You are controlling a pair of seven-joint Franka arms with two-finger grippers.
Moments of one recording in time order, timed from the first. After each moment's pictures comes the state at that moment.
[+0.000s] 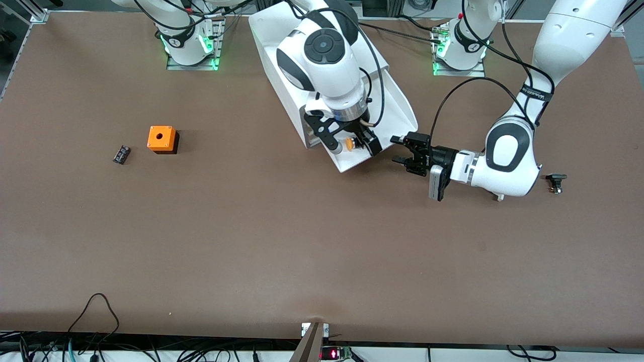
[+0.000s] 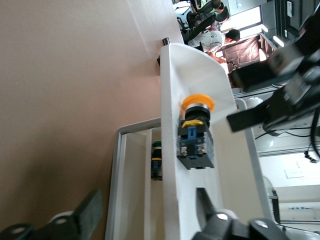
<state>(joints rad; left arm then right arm) 0.21 0.52 -0.40 -1.91 -1.00 1.76 1.01 0.83 0.71 0.06 -1.11 0.12 2.07 1.80</state>
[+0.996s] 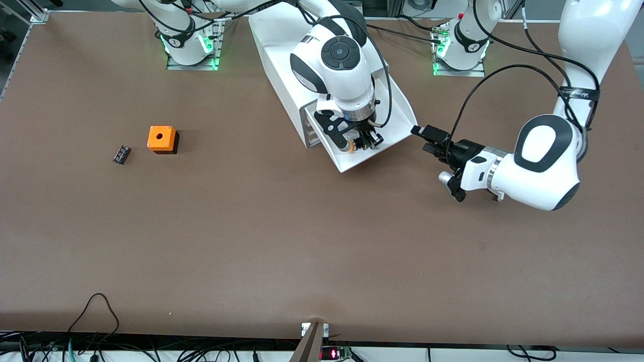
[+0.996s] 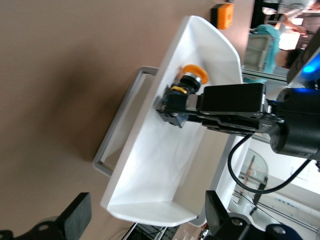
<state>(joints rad) 0.22 0.50 -0.41 -1.59 -0.64 1.45 0.36 0.86 0.75 0.05 -1.10 0.11 2.07 1.83</state>
